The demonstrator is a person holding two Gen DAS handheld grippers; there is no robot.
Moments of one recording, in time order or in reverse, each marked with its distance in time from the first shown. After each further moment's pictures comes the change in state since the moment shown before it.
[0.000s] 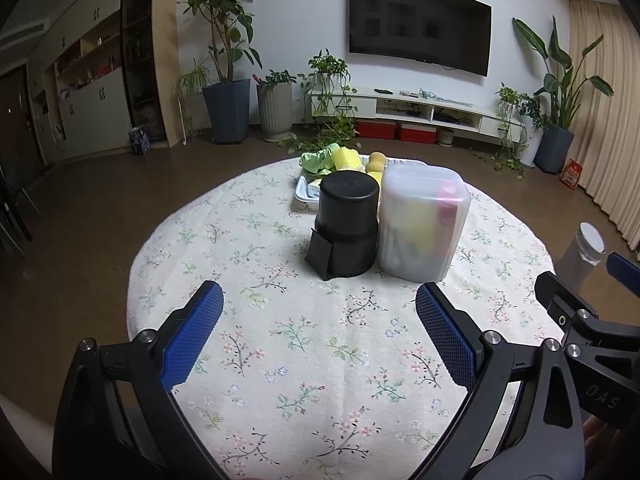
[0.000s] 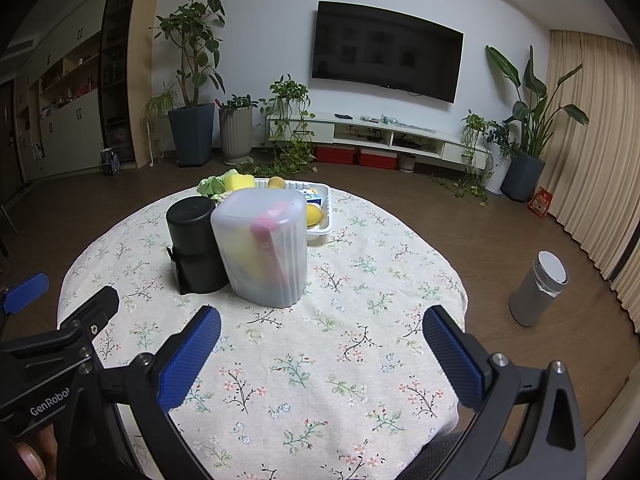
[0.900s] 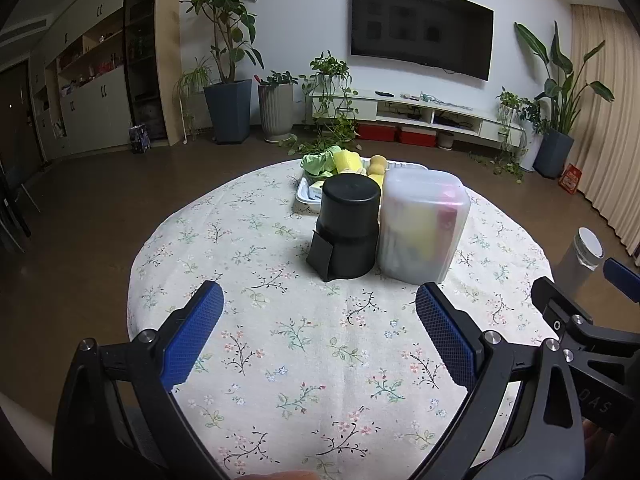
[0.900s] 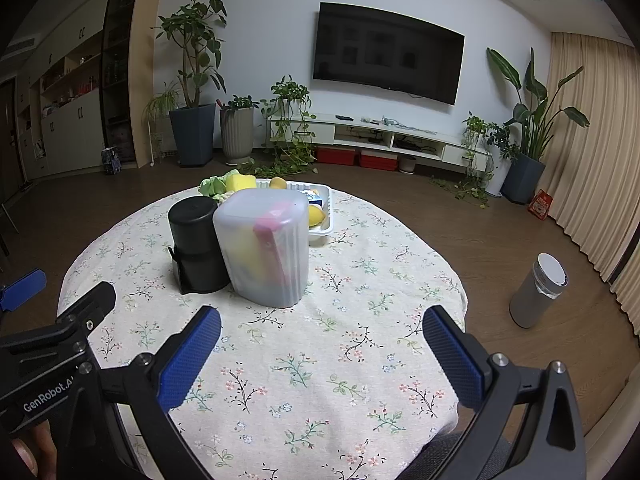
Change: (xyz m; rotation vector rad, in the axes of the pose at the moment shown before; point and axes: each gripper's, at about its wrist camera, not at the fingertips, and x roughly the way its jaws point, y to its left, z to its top) left arm -0.002 0.002 0.000 -0.017 -0.001 -0.007; right arm 0.000 0.001 -0.001 0.001 0.000 0.001
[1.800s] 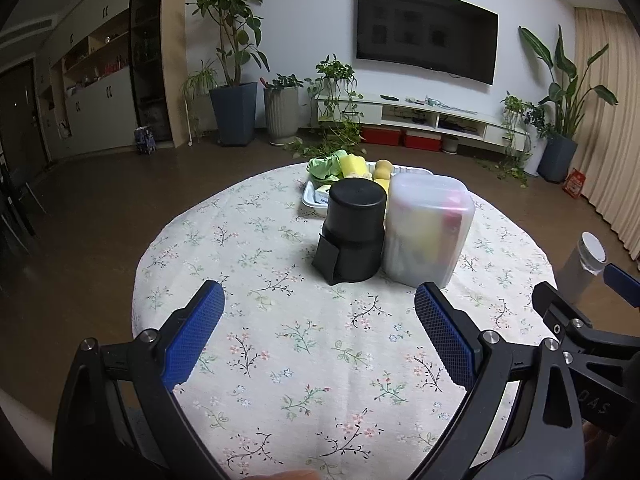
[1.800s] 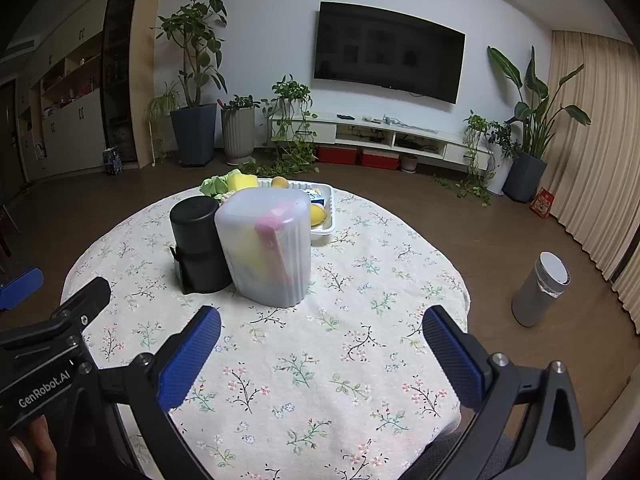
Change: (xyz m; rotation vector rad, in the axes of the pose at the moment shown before) left arm -0.001 0.007 0.001 -0.011 -0.012 0.015; right arm 0.000 0.001 0.000 -0.001 0.000 0.000
